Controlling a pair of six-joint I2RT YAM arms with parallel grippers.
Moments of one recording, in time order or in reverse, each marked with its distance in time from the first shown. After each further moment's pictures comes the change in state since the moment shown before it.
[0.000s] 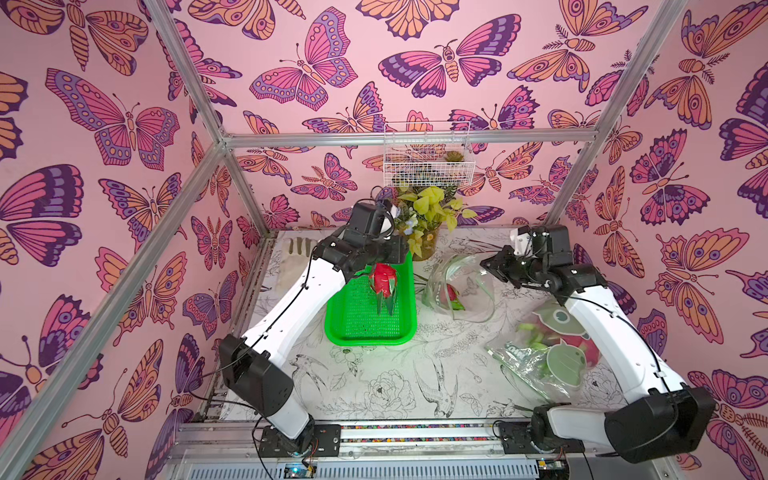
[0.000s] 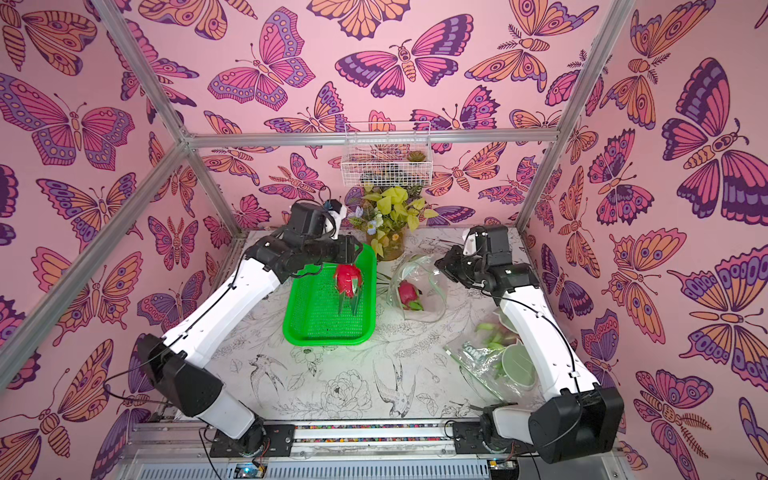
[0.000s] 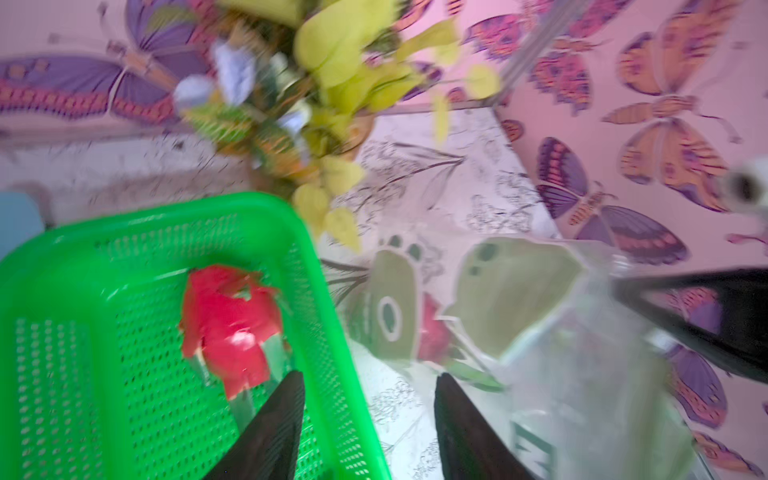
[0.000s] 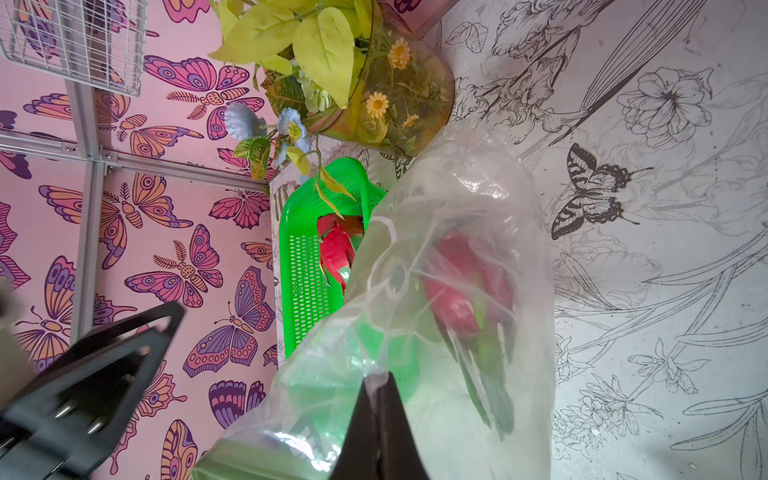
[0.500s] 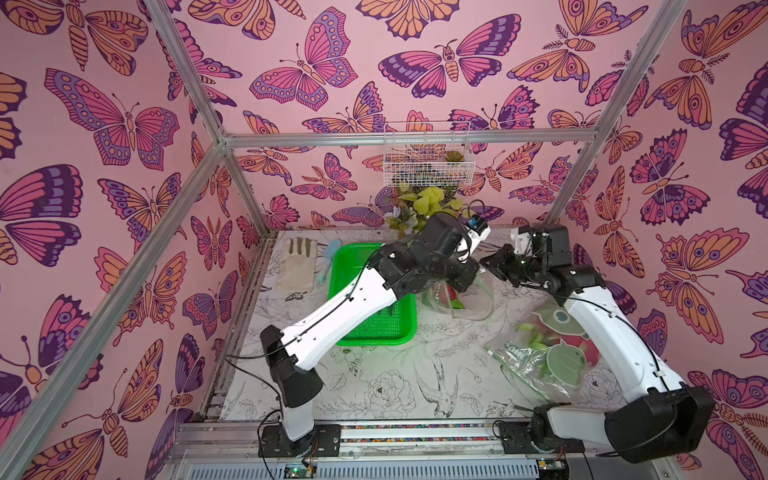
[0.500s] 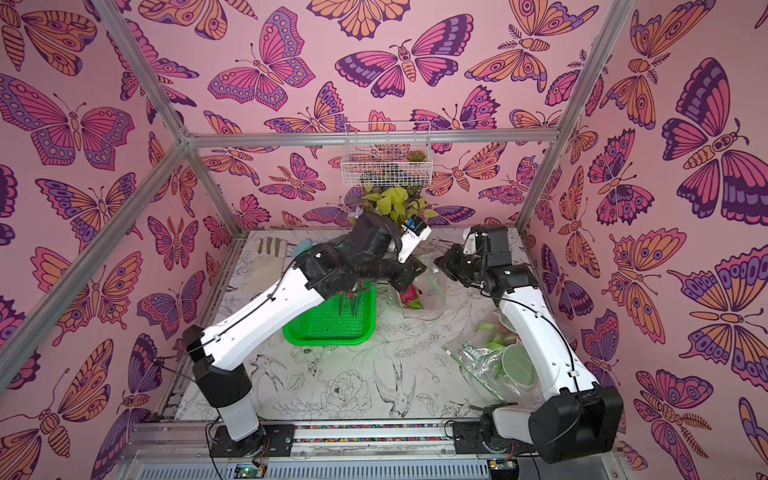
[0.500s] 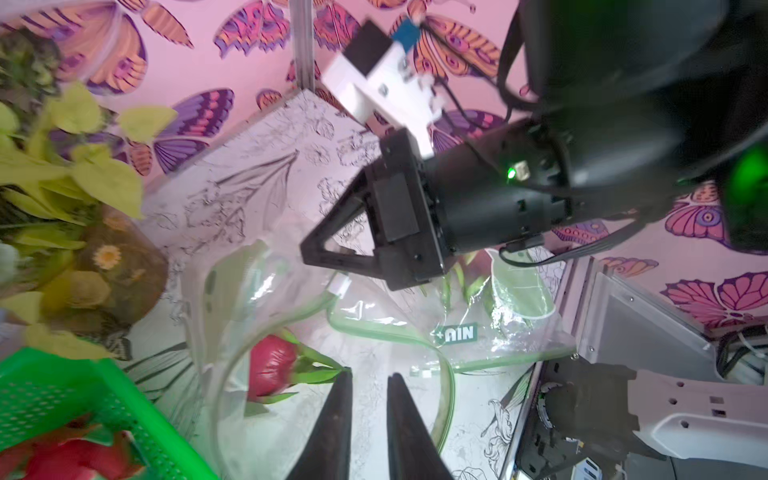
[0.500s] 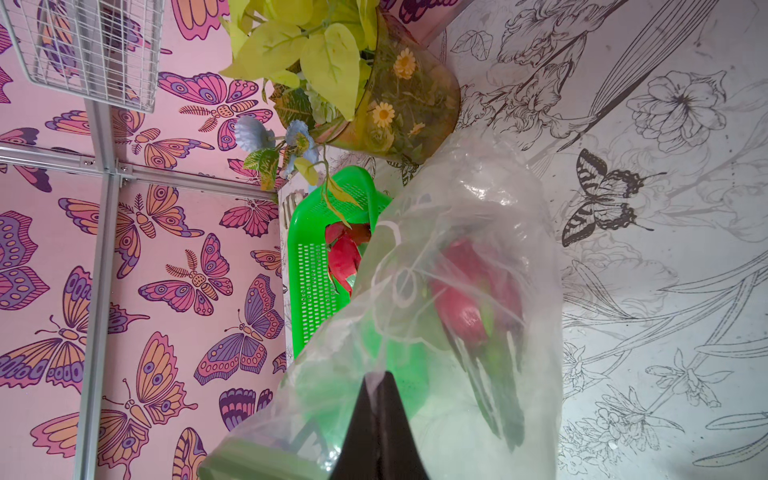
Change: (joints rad) left arm -0.349 0.250 0.304 -0.111 -0.014 0.183; right arm 0.001 0.000 -0.014 0.051 0.000 0.041
